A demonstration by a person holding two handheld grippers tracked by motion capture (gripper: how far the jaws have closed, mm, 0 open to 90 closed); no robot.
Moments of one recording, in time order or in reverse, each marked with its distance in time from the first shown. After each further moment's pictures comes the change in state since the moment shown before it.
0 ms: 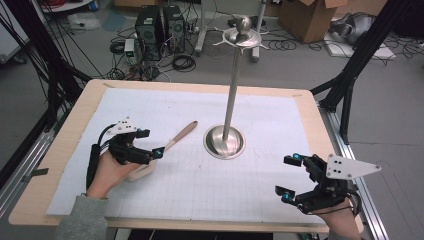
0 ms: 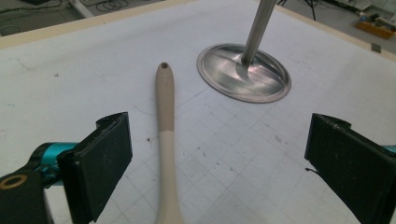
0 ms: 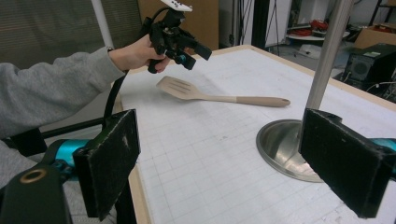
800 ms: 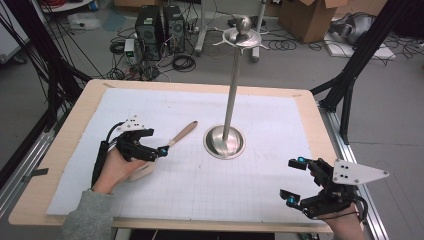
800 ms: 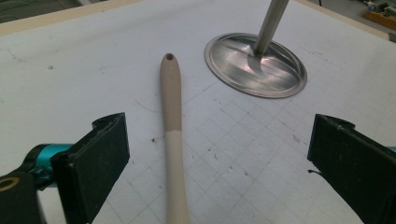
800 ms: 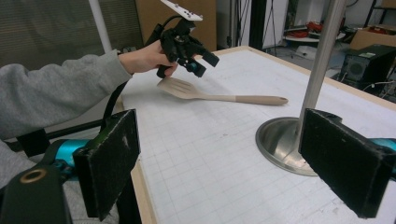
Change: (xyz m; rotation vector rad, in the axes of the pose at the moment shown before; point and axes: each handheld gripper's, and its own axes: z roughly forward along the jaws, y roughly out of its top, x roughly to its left) left arm 0.011 -0.004 0.026 0.041 0.018 -0.002; right arm 0.006 -0.004 -0.012 -0.009 -0.013 0.008
